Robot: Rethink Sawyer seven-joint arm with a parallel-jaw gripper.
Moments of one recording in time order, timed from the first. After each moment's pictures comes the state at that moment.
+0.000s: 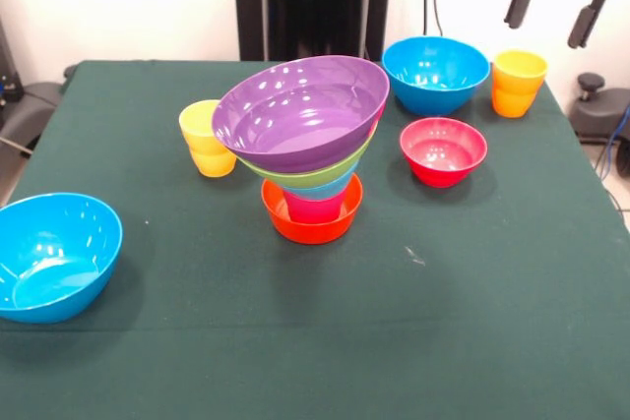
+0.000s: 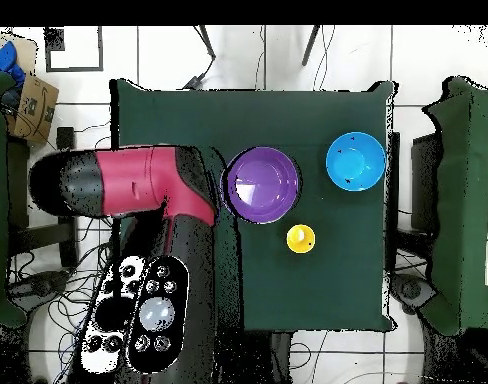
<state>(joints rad) 0.21 -0.71 -0.21 1.38 0.01 0.85 2.36</state>
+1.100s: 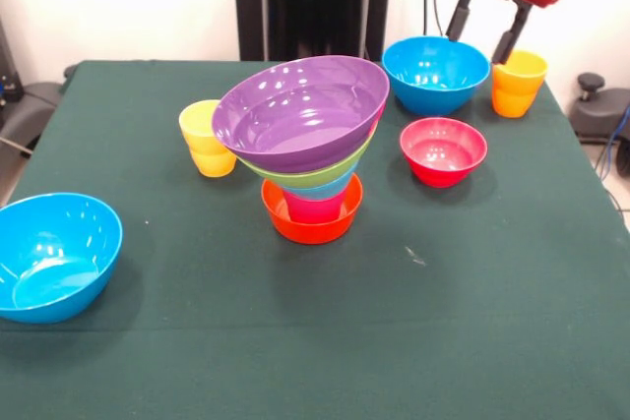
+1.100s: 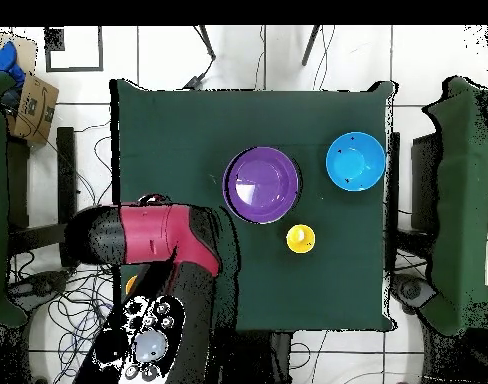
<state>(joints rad) 0.29 -0.70 -0.33 1.61 0.03 0.65 2.53</state>
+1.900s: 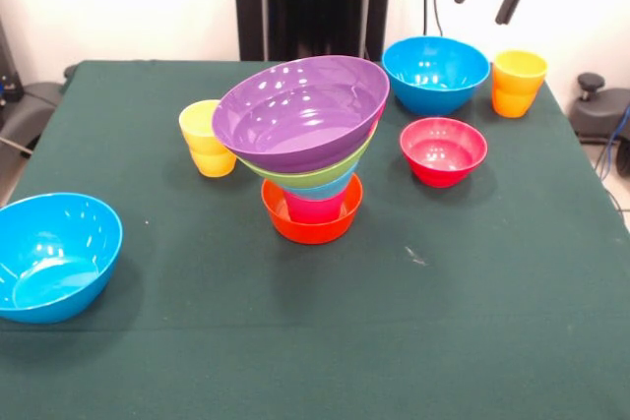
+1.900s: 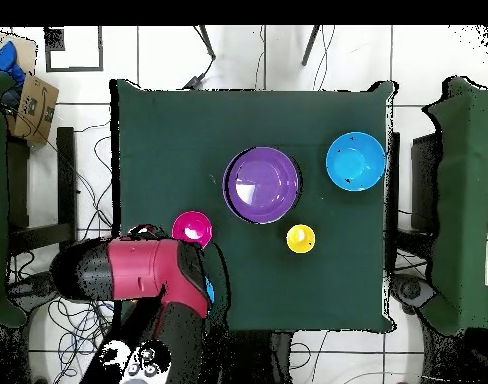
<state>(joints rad) 0.34 -0.79 -0.34 1.75 0.03 0.65 2.53</state>
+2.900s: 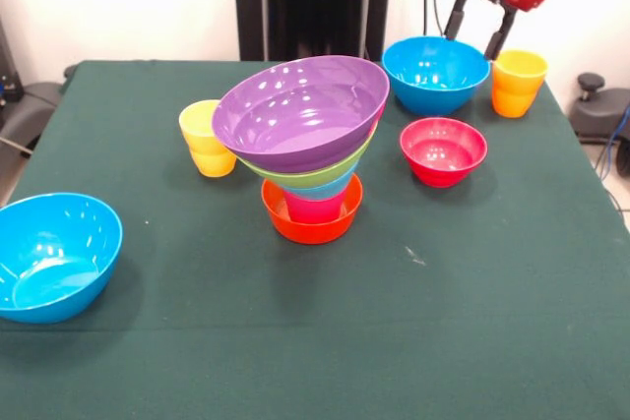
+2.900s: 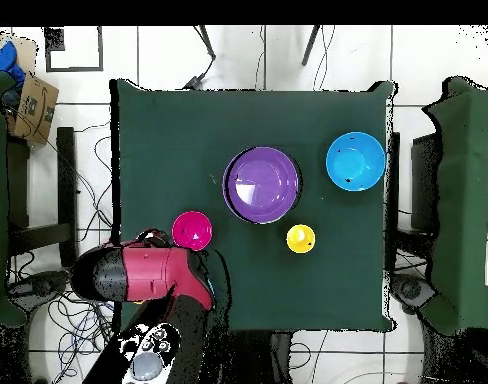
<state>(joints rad) 0.34 -0.70 -0.32 1.81 0.09 0.49 2.53</state>
